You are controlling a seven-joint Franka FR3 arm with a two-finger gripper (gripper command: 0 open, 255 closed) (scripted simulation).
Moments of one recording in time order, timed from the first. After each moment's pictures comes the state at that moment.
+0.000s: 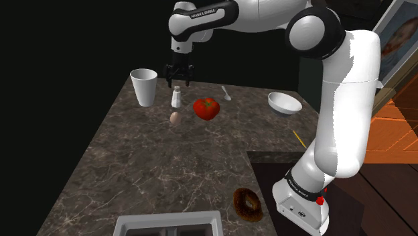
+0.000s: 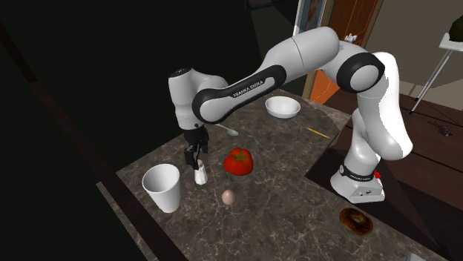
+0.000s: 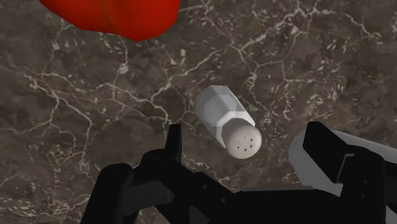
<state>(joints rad) 0.10 0.45 0.05 -1.54 0.09 1.90 0.28</state>
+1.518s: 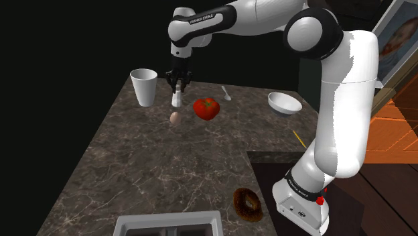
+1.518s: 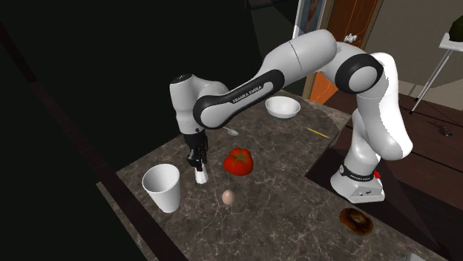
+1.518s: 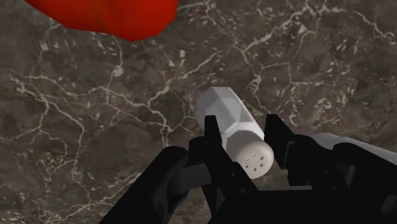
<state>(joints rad) 0.11 0.46 0.05 -1.57 0.09 1.94 0.28</state>
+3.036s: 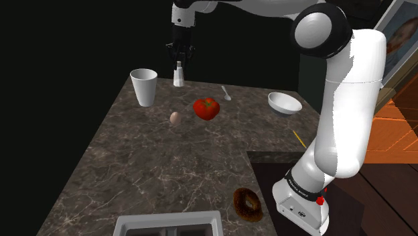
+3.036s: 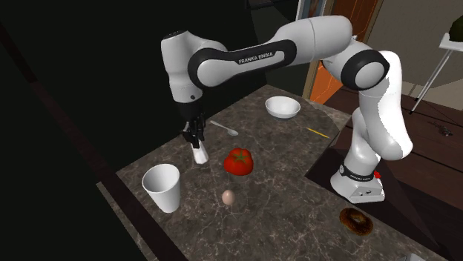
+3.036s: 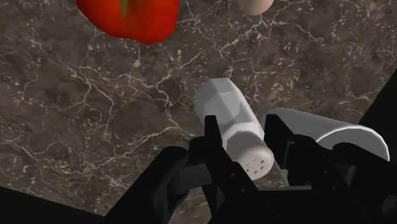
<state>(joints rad) 0.11 0.41 0.05 -1.34 0.09 1.66 0.30</state>
